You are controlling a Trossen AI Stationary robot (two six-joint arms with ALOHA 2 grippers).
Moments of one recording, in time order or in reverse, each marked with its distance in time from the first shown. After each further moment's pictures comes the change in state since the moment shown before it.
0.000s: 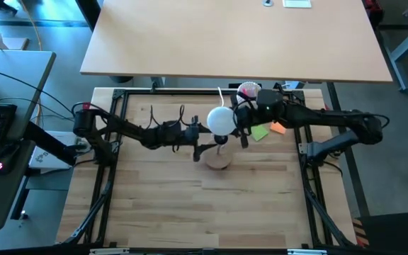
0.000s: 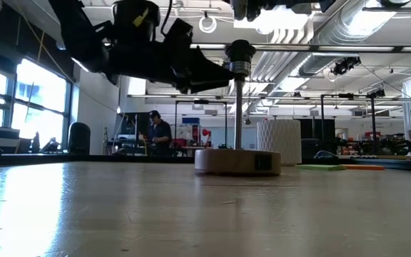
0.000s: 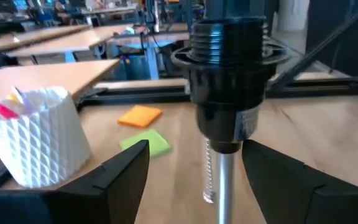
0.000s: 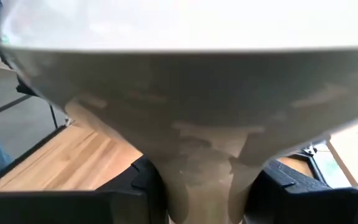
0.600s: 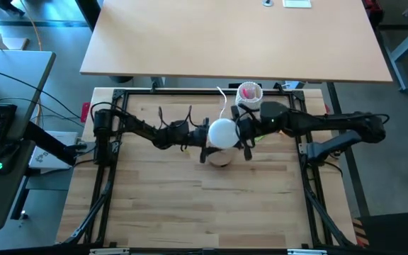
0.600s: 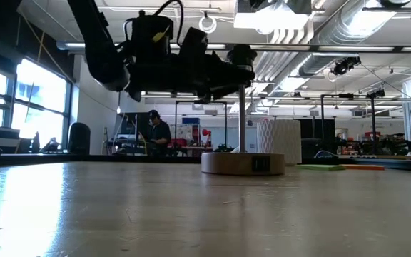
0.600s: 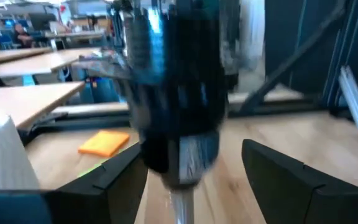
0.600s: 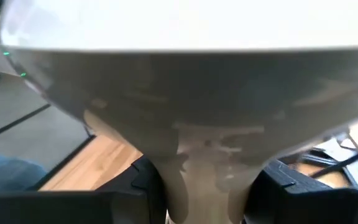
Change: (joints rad) left arm 0.019 0.198 0.103 0.208 0.177 -0.050; right arm 0.155 -0.031 -0.033 0.028 0.104 0.074
